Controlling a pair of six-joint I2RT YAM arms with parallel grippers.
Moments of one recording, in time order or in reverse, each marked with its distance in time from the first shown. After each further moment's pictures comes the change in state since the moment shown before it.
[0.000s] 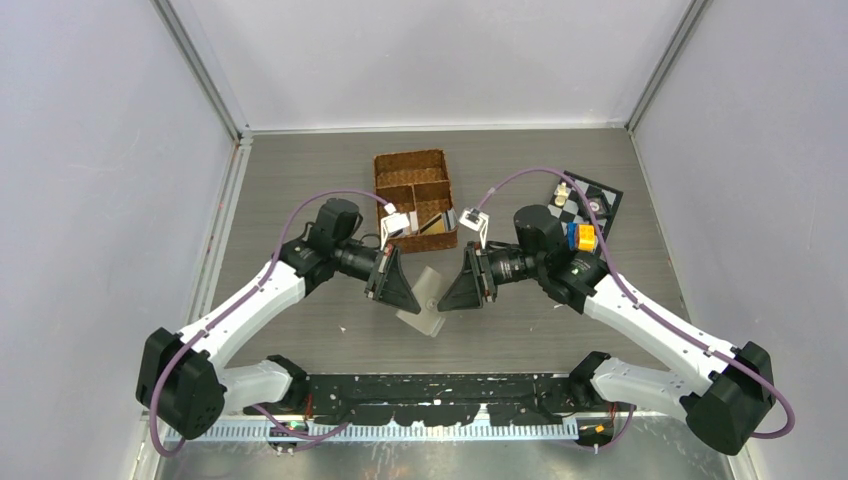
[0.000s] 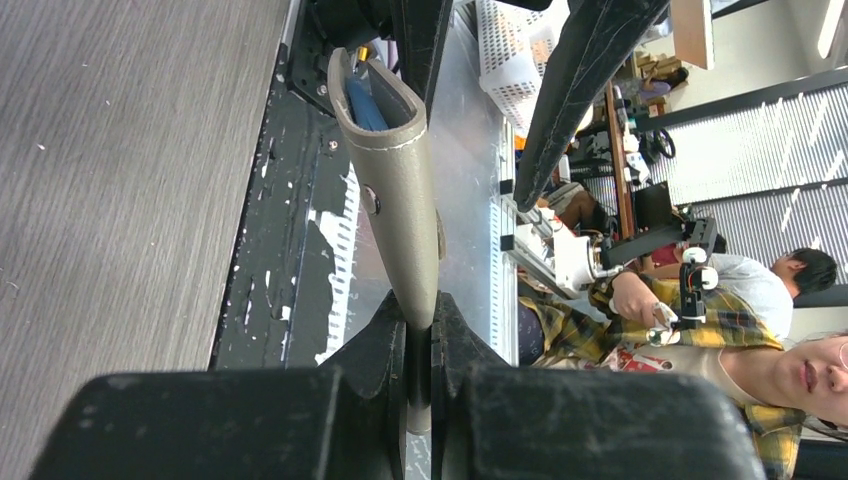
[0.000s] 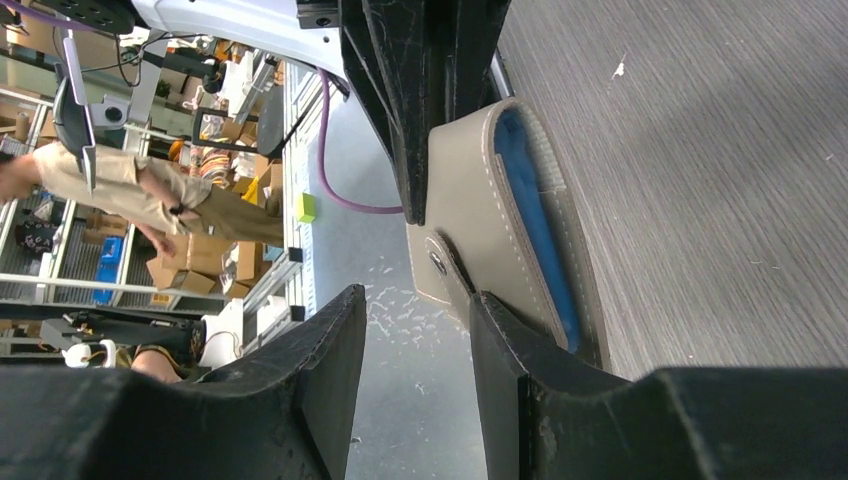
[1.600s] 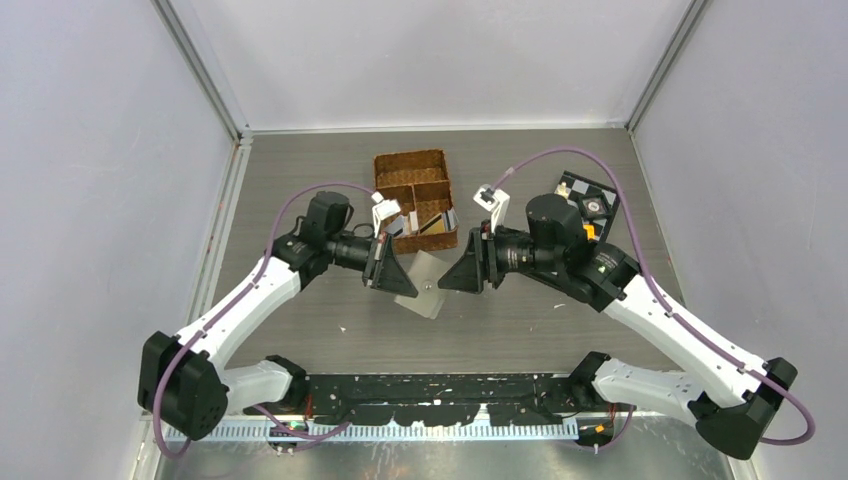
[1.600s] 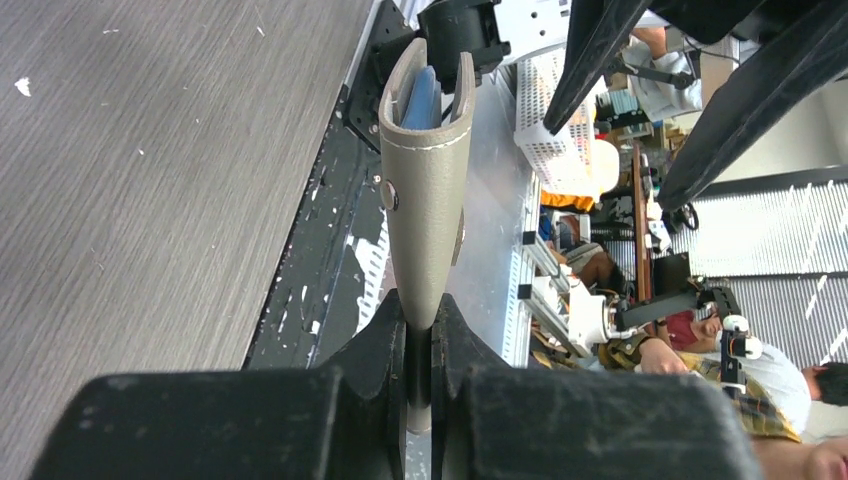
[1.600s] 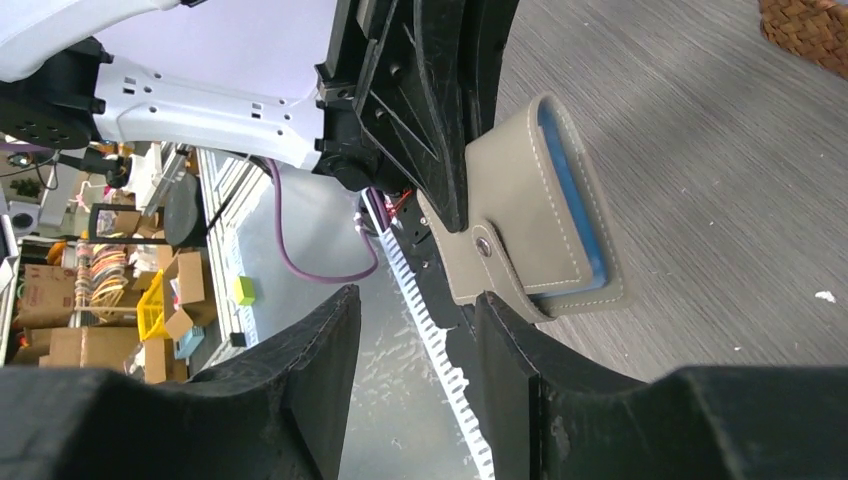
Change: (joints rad) left arm 0.068 -0.012 0.032 -0.026 -0.097 -0.048; right arm 0.090 -0.054 0.225 -0.256 0.354 -0.015
